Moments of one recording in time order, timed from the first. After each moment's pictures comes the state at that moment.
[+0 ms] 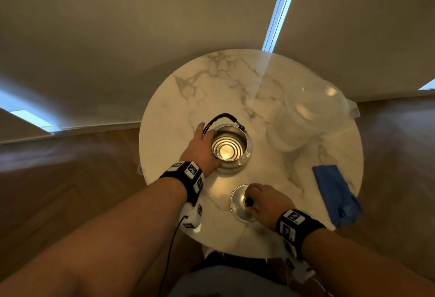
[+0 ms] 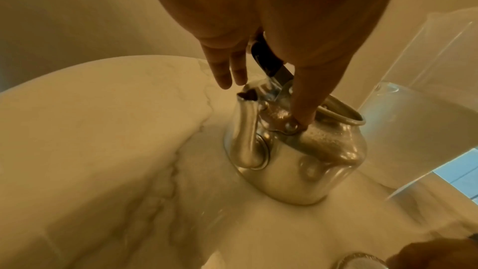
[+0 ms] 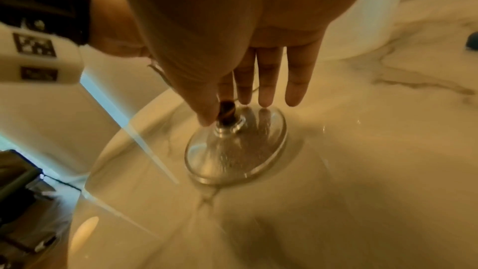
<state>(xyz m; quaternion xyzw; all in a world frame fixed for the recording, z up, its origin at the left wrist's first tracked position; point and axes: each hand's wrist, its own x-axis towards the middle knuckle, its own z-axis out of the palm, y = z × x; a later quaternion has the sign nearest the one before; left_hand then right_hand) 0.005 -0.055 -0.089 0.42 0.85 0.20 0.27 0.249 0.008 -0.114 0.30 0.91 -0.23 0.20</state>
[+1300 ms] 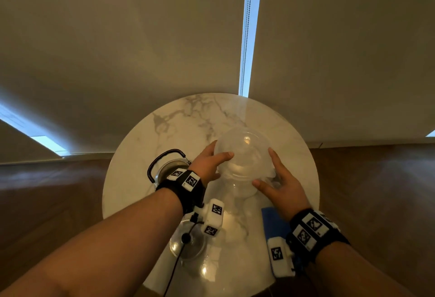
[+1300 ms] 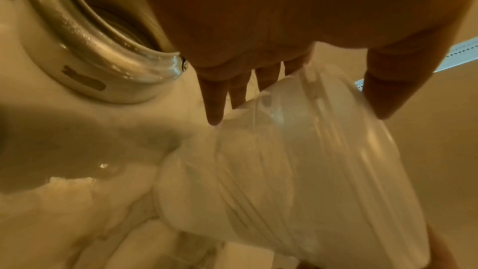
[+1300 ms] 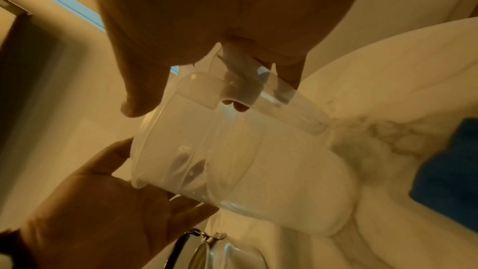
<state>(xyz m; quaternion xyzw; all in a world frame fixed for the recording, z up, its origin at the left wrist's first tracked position) 0.151 0.099 0.005 0.13 0.66 0.57 0.47 0.351 0.202 -0.014 0.33 0.68 -0.63 -0.18</state>
